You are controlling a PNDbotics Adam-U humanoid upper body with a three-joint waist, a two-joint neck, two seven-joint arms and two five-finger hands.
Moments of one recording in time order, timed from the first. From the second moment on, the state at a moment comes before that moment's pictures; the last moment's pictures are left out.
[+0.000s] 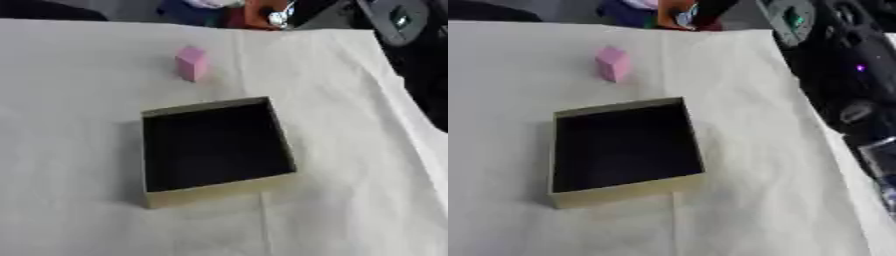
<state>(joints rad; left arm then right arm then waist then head) -0.22 0.37 0.08 -1.99 -0.26 -0.16 0.45 -1.26 -0.50 0.39 -1.24 0.65 -0.12 0.60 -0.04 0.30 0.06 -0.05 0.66</state>
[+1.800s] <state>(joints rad) -0.23 0.38 0.08 -1.99 -0.26 -0.17 0.44 -1.12 -0.48 0.70 -1.57 0.50 -0.12 0.79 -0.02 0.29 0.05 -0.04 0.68</state>
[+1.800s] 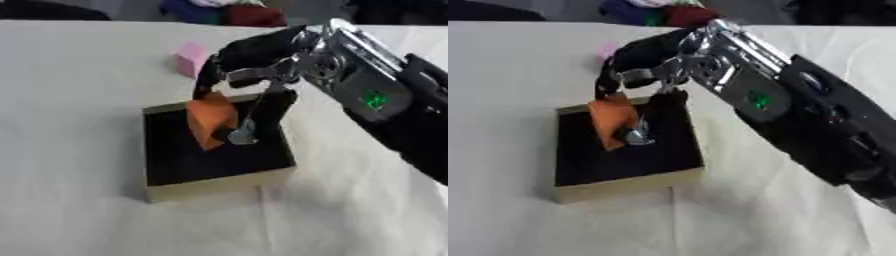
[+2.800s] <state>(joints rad) -0.23 0.38 0.08 -1.99 -0.26 -0.17 0.44 -1.06 -0.45 0.71 -1.49 0.68 -0.22 0.72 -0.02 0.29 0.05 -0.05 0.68</state>
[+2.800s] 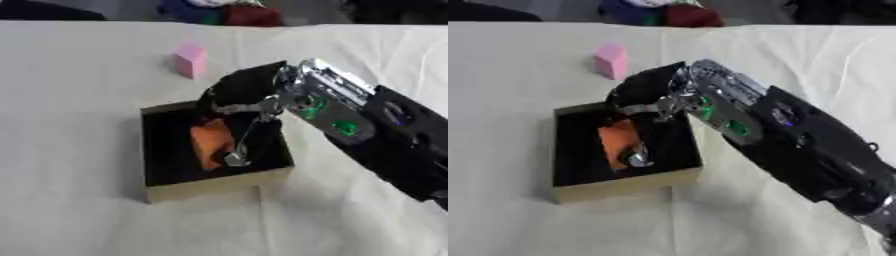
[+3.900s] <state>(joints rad) -0.36 0.51 0.05 -1.99 -0.27 -0.16 0.41 -1.08 -0.53 0.48 -1.67 0.62 -0.15 0.61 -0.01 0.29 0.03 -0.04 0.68</state>
